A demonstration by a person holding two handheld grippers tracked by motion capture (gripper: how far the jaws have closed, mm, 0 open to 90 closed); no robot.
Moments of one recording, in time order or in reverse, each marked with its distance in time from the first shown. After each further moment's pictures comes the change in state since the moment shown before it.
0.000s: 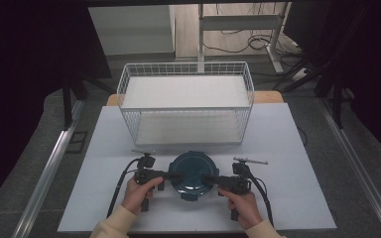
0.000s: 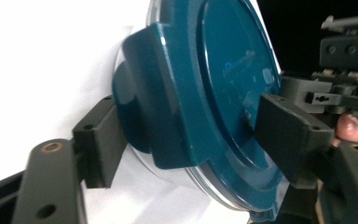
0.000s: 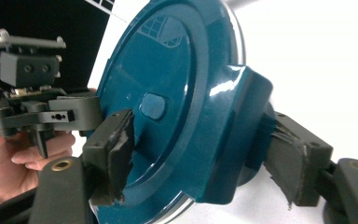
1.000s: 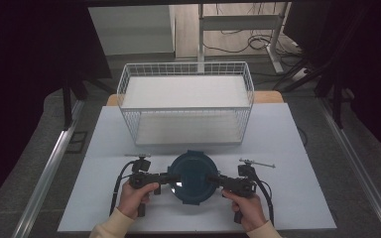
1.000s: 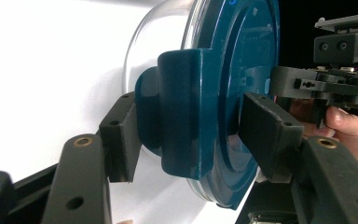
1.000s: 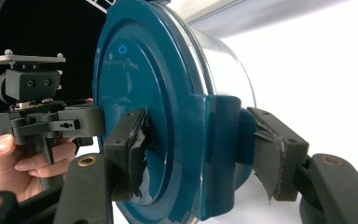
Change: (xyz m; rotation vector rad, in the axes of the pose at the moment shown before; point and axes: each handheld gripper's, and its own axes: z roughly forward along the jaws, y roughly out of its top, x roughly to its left) left arm -0.020 -0.012 -0.018 -0.064 0.010 0.096; right arm 0.006 -0.004 -0.018 -0.073 0.043 -0.058
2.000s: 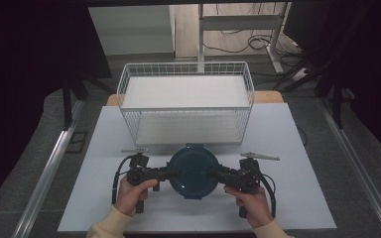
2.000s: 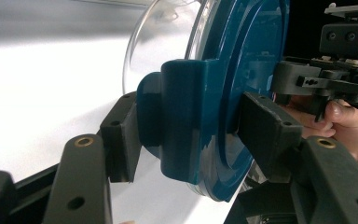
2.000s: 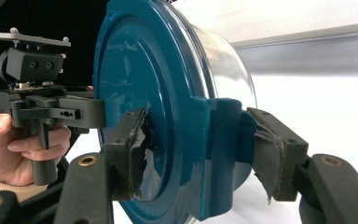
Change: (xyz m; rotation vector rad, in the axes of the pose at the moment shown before) left arm -0.020 0.014 -0.012 -0.030 -0.014 0.070; right arm 0.025 0.019 -0.017 -0.033 0.005 -0.195
